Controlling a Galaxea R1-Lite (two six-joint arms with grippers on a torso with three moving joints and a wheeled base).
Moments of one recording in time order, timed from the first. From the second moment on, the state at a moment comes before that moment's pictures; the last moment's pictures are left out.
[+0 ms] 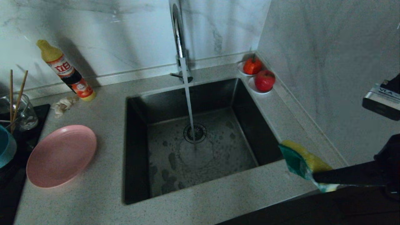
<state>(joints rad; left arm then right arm) 0.68 1.44 -1.09 0.35 0.12 -0.61 0.56 1.21 -1.17 0.55 0.42 0.50</state>
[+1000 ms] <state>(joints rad) 0.84 1.84 -1.19 0.28 -0.08 -0.64 0.56 1.21 -1.15 0.52 0.43 0.50</state>
